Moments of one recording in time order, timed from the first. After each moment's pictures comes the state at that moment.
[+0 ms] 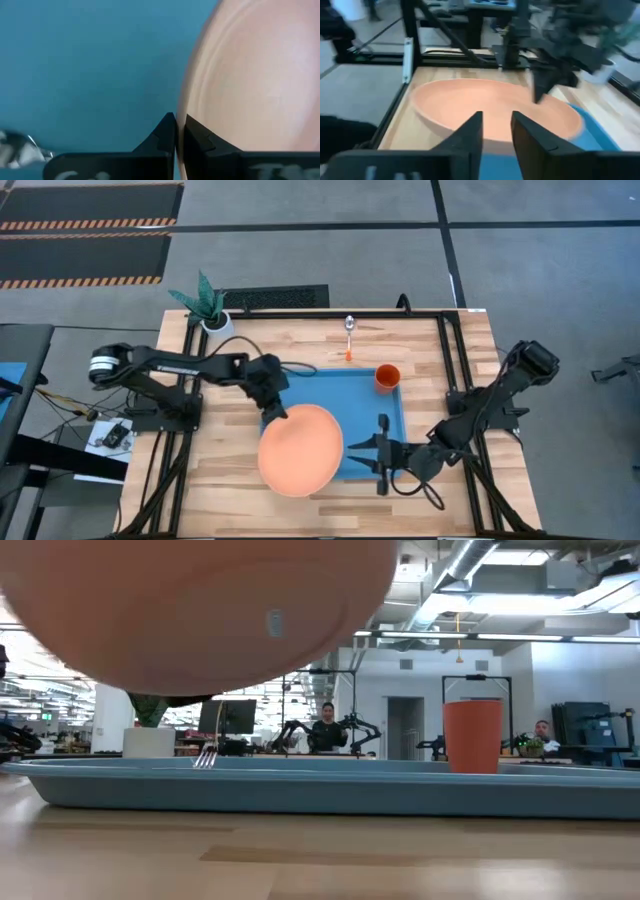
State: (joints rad) left arm 0.16 1.38 0.76 -0.31 0.50 -0.48; right arm 0.68 1.45 0.89 0.23 0.74 0.20
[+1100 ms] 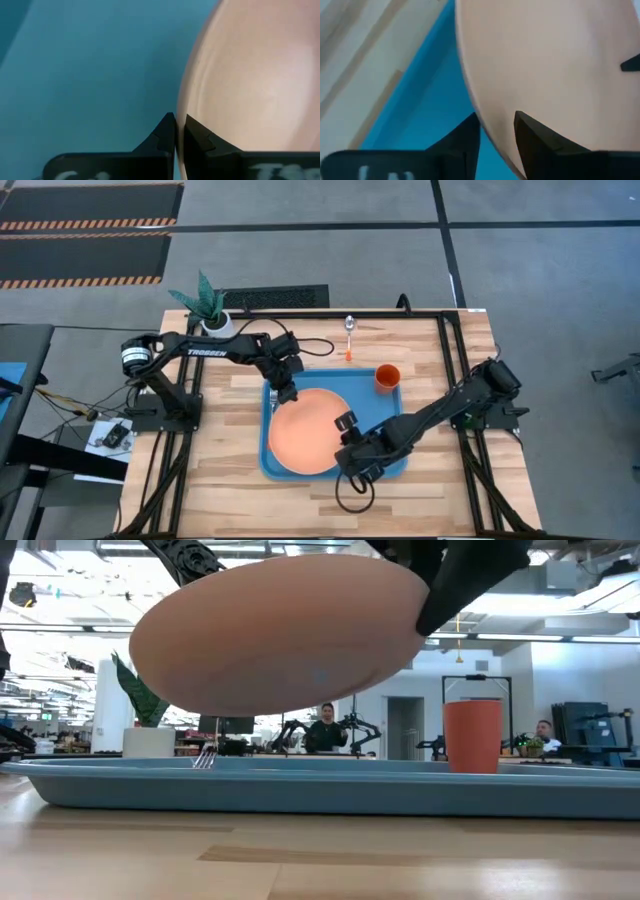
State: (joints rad) left arm 0.33 1.63 1.01 -0.52 0.57 -0.27; right arm 0.46 1.82 1.48 -0.82 0.31 -0.17
